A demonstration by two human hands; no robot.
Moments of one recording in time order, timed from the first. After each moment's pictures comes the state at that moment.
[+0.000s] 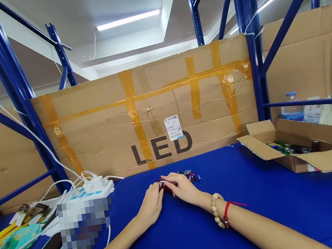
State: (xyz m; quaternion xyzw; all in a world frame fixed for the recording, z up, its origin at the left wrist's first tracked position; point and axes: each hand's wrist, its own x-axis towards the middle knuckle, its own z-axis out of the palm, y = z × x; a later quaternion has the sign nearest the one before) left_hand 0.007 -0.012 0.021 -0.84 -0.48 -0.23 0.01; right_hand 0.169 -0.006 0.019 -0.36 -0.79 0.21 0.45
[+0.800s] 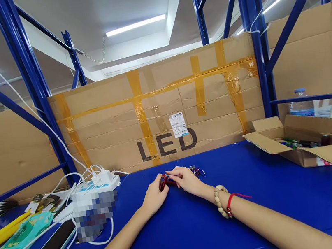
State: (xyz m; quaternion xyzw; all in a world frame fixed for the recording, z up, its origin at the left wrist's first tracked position) left_hand 0.004 -0.015 0.022 -0.79 -0.50 -0.32 -0.16; right_hand 0.167 -0.004 0.015 -0.36 -0.78 0.25 0.45
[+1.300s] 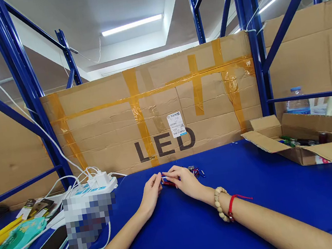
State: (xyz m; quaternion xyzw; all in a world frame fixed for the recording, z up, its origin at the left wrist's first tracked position) left_hand 0.007 -0.005 0.016 -0.71 -0.46 -0.45 -0.30; right_hand 0.166 -0.009 0.019 -0.35 -0.80 0.16 0.46
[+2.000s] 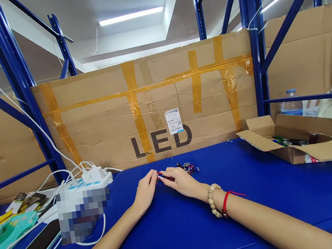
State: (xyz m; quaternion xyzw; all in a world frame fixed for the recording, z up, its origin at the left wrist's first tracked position) left_hand 0.001 -0.015 0.022 -0.76 -0.47 -0.40 -0.18; right_hand 0.166 -0.020 0.022 -0.34 -0.86 0.04 0.38
